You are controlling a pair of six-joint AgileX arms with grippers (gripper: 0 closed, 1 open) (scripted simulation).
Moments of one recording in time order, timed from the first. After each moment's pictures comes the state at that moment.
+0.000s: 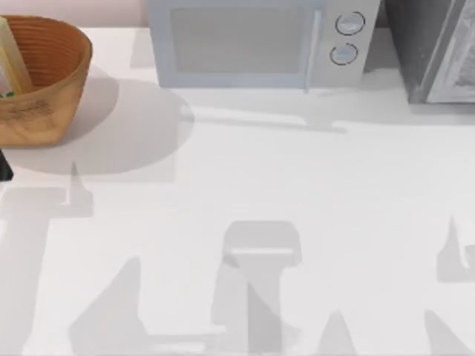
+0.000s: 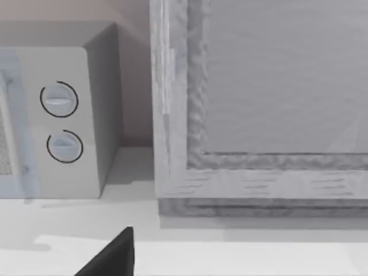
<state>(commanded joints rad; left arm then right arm) 0.09 0.75 0.25 0.49 0.08 0.01 0.00 0.00 0.00 0.00 0.00 0.00</state>
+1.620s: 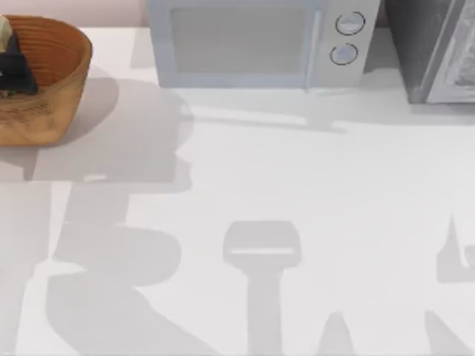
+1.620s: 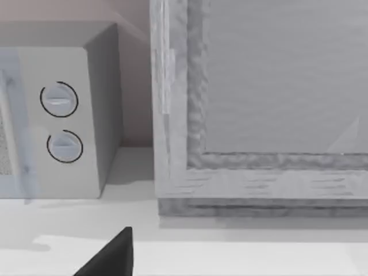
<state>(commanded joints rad) 0.15 1.99 0.75 1.22 0.18 0.01 0.00 0.00 0.00 0.00 0.00 0.00</state>
